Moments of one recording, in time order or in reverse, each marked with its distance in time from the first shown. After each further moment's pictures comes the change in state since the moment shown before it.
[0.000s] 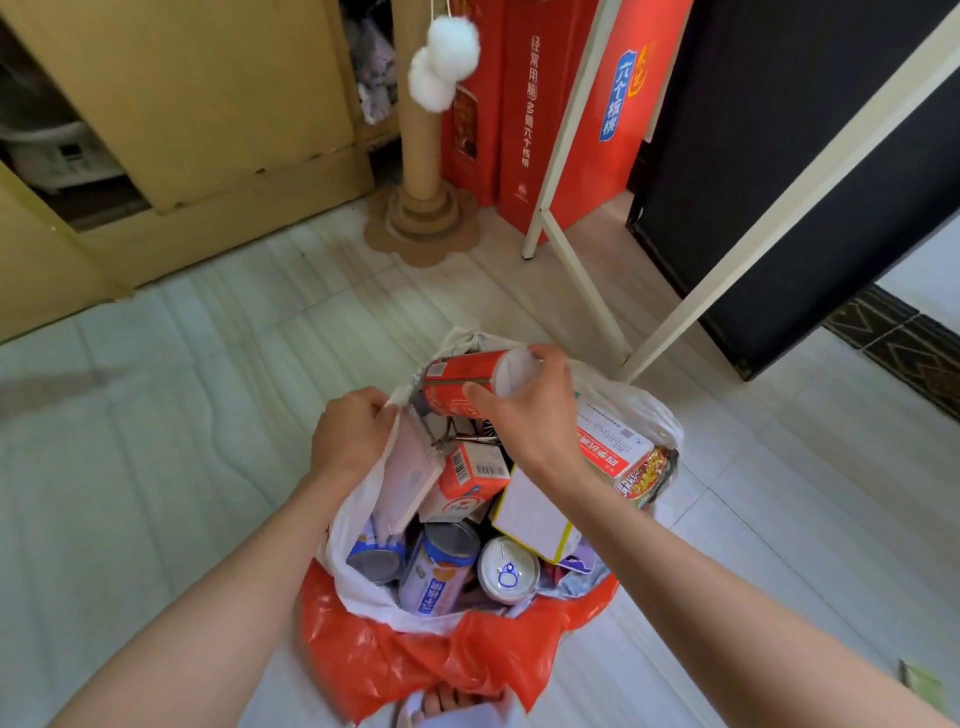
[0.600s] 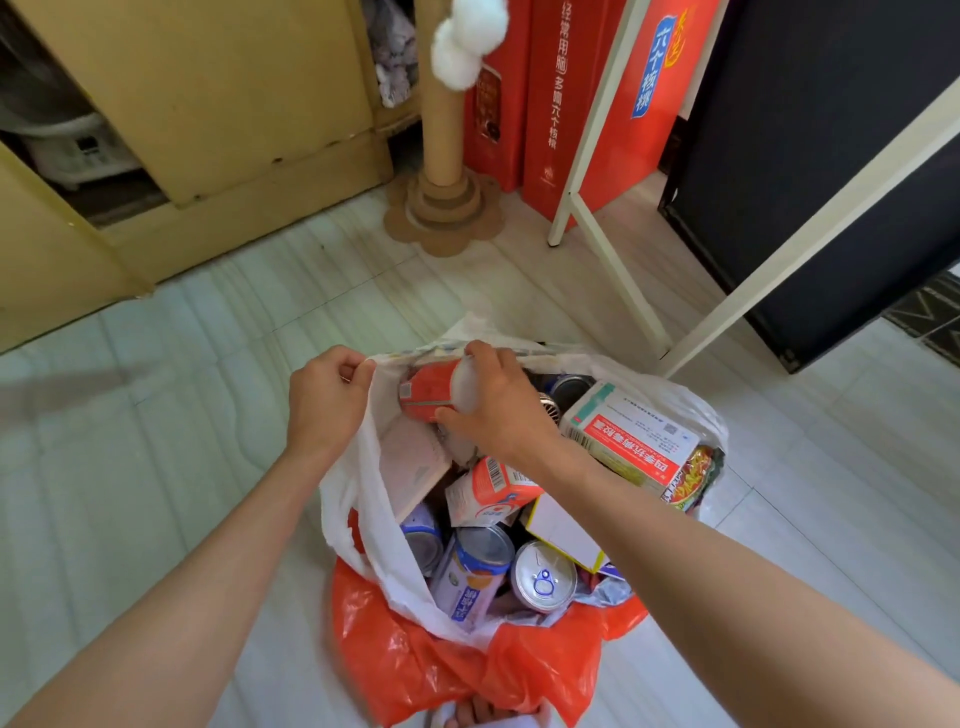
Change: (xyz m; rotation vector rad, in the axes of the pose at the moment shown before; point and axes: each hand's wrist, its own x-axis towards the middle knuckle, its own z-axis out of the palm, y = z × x) left_hand 0.022 -0.010 -0.038 -0.121 0.262 0.092; right_hand 0.026 0.002 0.056 -0.365 -0.346 -0.244
